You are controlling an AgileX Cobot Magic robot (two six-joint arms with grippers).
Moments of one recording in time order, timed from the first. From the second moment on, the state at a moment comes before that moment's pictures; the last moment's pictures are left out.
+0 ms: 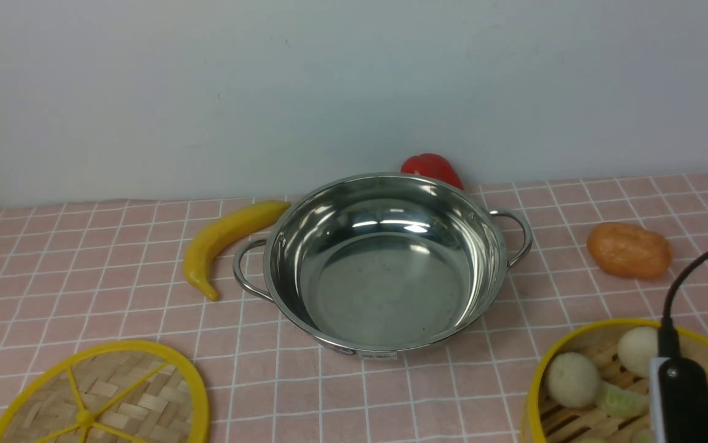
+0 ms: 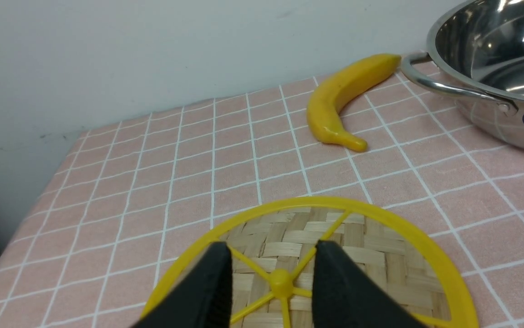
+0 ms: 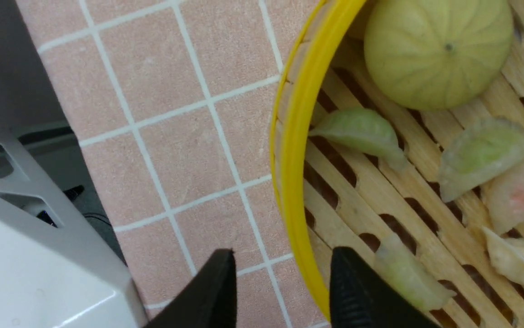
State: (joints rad) right arm 0.66 1.05 -0.63 0.00 1.18 -0.55; left arm 0.04 0.00 0.01 -0.02 0.34 0.23
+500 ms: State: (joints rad) right arm 0.66 1.28 -0.63 -0.05 1.13 -0.54; left arm 0.04 0.00 0.01 -0.02 0.34 0.23
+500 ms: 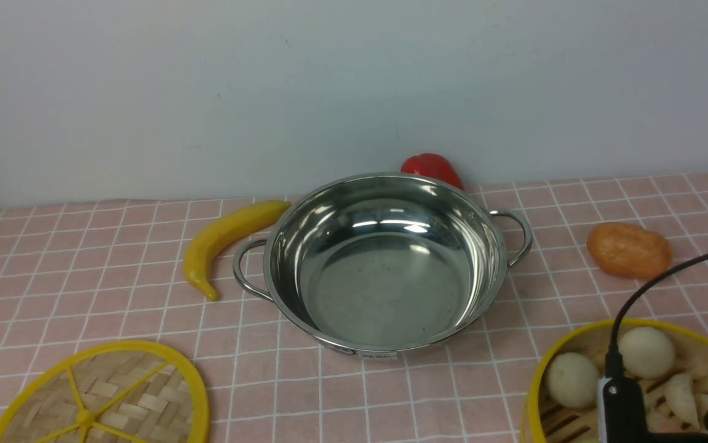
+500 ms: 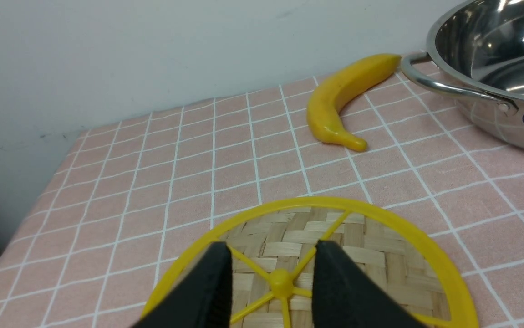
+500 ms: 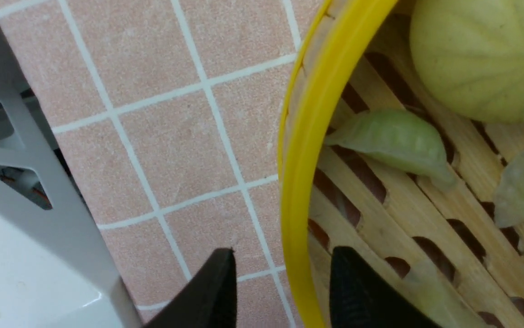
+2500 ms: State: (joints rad) right arm 0.66 1.35 -0.85 0.02 1.17 -0.26; left arm 0.04 0.00 0.01 -0.02 0.34 0.23
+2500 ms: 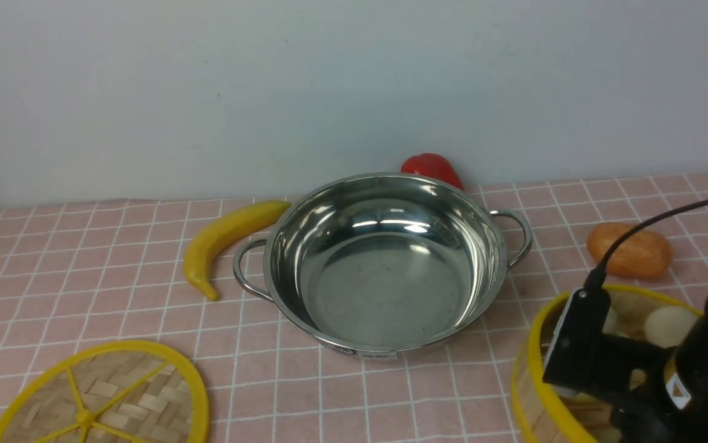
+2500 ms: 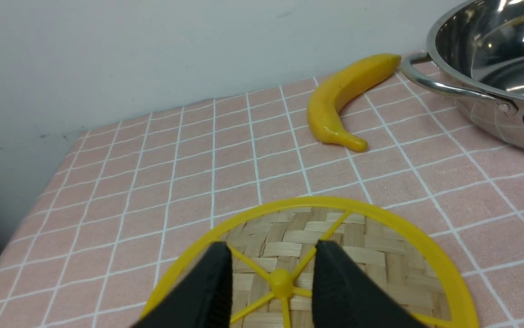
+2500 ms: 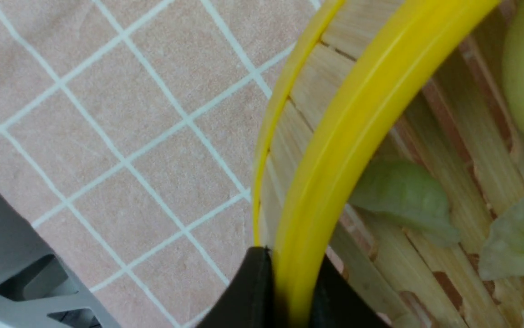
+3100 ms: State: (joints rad) right arm 0.66 1.20 -1.02 -0.06 1.26 -0.18; left arm 0.04 0.00 0.01 -0.02 0.34 0.23
